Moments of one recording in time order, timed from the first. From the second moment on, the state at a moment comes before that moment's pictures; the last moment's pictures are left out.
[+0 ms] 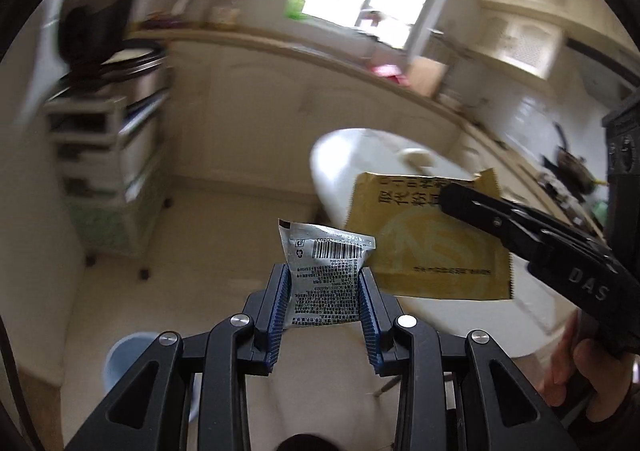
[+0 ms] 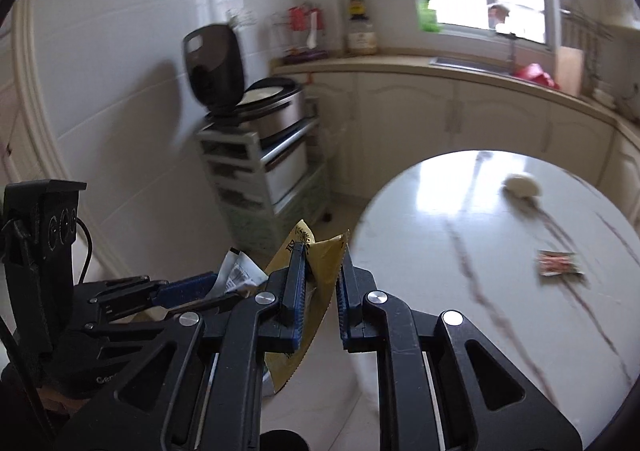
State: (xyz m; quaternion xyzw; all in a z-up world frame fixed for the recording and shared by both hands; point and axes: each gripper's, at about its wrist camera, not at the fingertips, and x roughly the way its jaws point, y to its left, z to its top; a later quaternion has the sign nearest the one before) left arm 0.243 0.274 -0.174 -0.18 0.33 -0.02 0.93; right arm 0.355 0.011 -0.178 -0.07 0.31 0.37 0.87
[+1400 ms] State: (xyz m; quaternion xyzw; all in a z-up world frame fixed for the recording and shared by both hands) left arm 0.198 0.489 -0.330 -0.43 0.47 0.21 0.74; right arm 0.335 0.264 -0.388 -0.16 0.48 0.44 0.74
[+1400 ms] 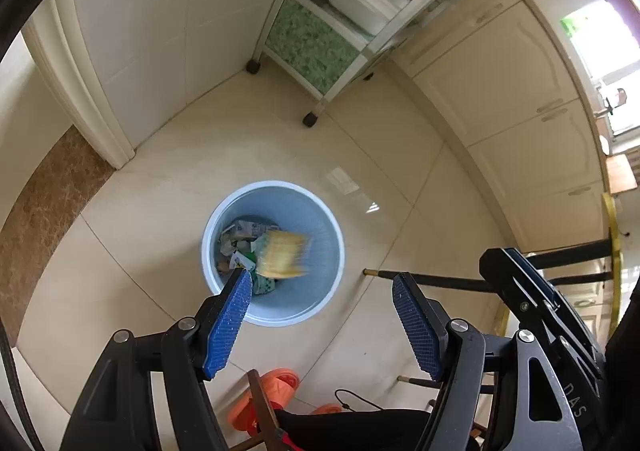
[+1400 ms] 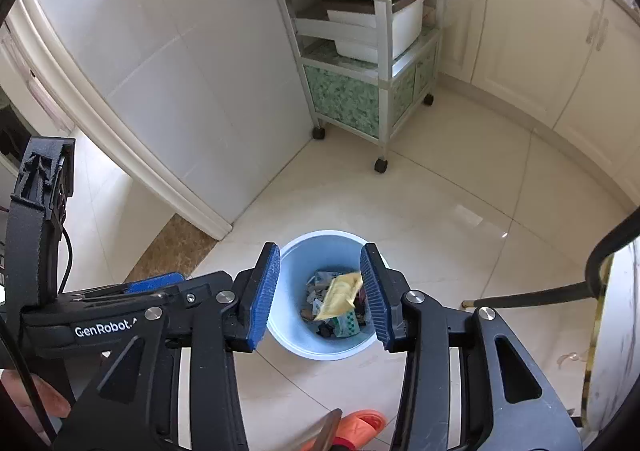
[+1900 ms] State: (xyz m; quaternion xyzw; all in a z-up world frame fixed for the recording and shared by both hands) left arm 0.201 0.382 -0.210 -0.31 0.40 0.17 0.85; right arm 0.340 0.132 -0.243 -0.11 0.35 0.38 0.85
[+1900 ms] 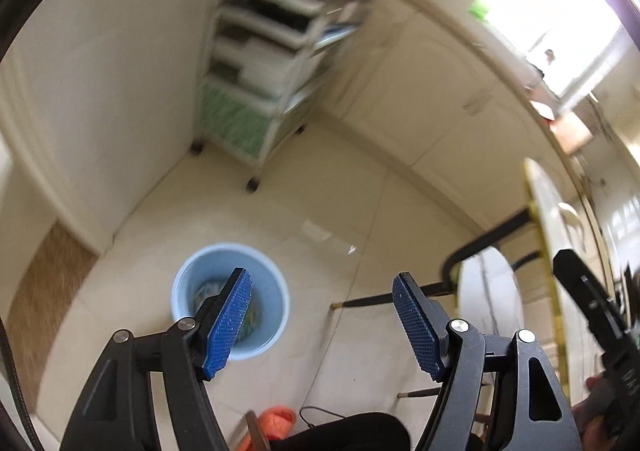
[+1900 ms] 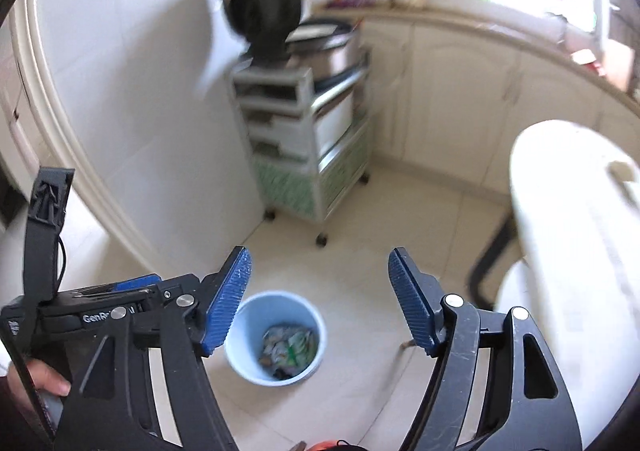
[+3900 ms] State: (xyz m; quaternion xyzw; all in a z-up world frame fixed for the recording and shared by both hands) left arm 0.586 -0.095 -0.204 0.11 0.45 -0.24 0.85; right arm 0.565 -0.256 -0.207 0.00 0.44 0.09 0.90
